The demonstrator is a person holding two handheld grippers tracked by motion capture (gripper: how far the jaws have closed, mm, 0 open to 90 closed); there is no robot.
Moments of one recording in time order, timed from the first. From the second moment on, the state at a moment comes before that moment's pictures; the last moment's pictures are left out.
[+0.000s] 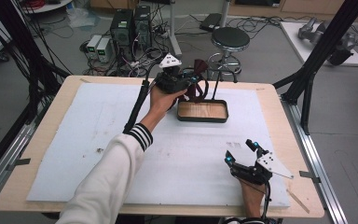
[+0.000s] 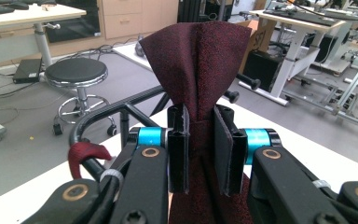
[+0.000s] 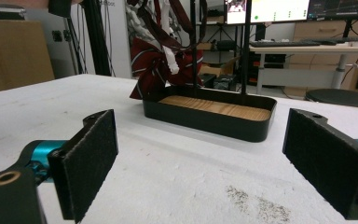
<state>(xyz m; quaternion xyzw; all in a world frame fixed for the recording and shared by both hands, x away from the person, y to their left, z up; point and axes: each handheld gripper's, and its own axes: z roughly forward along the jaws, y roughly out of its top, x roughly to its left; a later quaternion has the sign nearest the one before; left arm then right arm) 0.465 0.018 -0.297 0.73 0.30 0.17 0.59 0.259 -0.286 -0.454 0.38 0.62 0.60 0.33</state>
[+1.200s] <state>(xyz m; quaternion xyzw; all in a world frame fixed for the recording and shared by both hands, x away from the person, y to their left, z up) 0.476 0.015 -0.307 0.71 0.33 0.22 0.58 0.259 -0.286 -0.454 0.38 0.62 0.60 0.33</state>
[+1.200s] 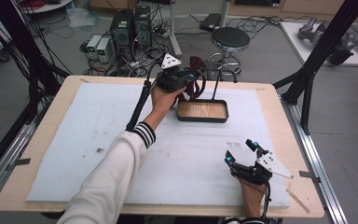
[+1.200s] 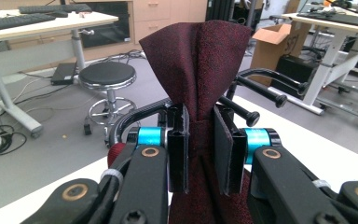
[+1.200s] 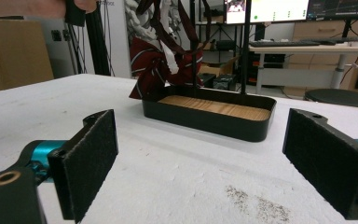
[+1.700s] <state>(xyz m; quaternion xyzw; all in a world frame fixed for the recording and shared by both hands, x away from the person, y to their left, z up) 0.472 0.014 -0.306 0.71 0.33 0.25 0.57 0.259 -0.286 -0.454 0.38 0.62 0.60 0.33</state>
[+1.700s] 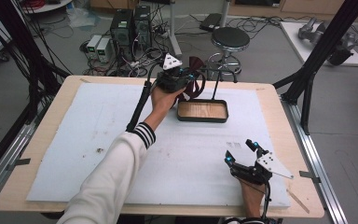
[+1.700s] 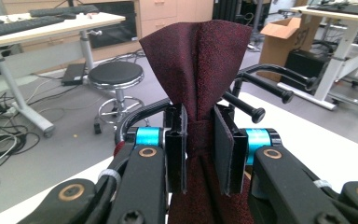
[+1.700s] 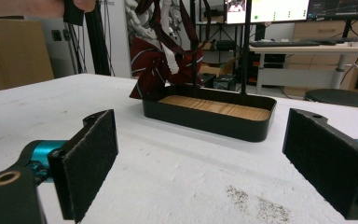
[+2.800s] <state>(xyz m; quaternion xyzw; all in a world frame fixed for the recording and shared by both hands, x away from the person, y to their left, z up) 0.438 0.033 -0.277 0.72 0.25 0.24 0.59 0.259 -0.285 -0.454 0.38 0.62 0.60 0.33</state>
